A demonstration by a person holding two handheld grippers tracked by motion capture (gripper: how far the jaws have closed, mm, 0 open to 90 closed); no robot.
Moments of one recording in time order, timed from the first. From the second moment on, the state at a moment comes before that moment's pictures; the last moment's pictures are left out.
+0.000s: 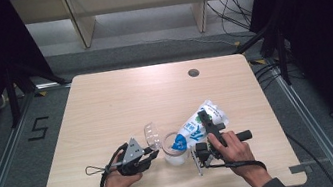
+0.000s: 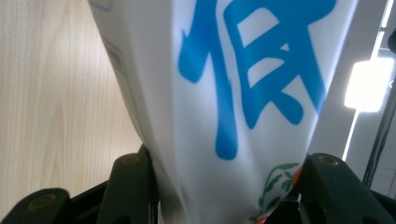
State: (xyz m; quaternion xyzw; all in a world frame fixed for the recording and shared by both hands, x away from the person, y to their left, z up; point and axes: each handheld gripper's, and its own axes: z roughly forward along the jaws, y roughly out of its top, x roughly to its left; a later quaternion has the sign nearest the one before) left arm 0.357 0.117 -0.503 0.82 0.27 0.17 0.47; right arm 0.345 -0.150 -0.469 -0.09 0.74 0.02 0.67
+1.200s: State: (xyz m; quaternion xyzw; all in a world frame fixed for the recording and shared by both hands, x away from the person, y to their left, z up) left arm 0.357 0.117 -0.502 0.82 0.27 0.18 0.48; right arm 0.344 -0.148 -0.466 -0.10 0.73 0.01 0.67
